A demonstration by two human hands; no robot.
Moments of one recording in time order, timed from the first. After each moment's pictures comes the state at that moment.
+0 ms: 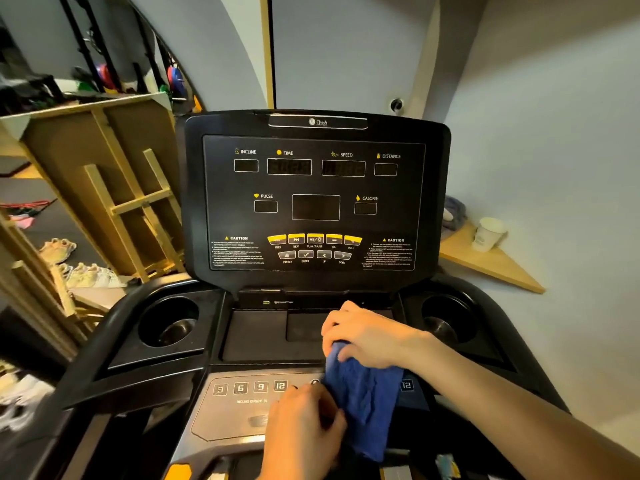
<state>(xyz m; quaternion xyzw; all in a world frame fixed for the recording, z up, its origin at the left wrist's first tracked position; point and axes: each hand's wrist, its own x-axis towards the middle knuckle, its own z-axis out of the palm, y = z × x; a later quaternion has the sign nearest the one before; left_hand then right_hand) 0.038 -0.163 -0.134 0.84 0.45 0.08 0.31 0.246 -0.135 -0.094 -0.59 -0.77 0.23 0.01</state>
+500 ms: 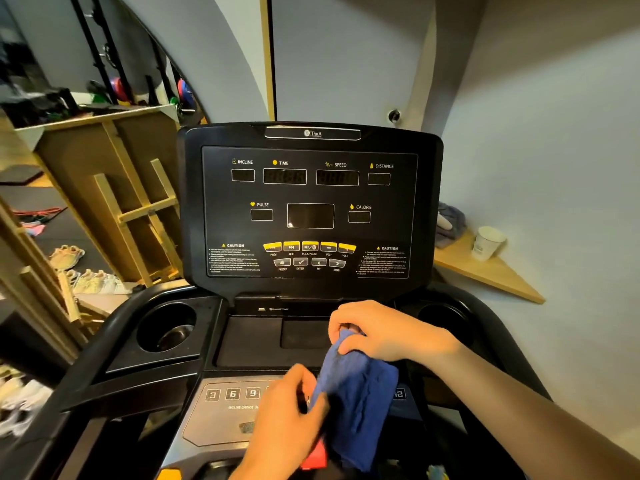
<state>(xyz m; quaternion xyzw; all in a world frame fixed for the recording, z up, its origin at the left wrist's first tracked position) 0.039 -0.152 -0.125 0.74 0.46 0.21 0.44 0.262 -0.148 -0.055 -0.61 -0.74 0.27 0.13</state>
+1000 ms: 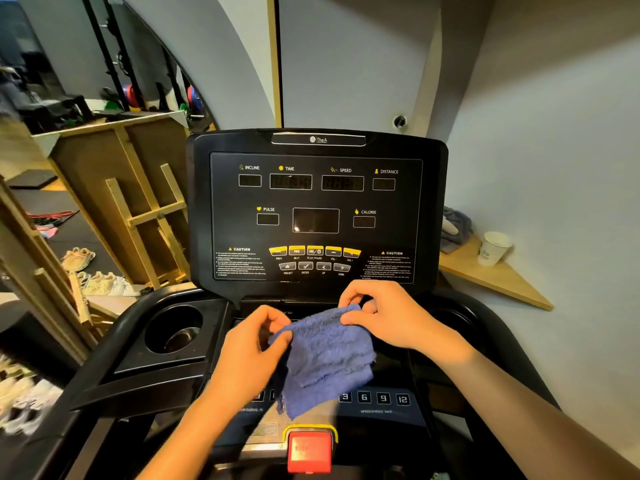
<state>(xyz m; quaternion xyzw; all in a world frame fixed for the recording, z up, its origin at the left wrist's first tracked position) 0.021 -0.077 -0.079 0.77 0.40 0.32 0.39 0.267 -0.145 -0.046 -0.65 -0.63 0.28 0.33</state>
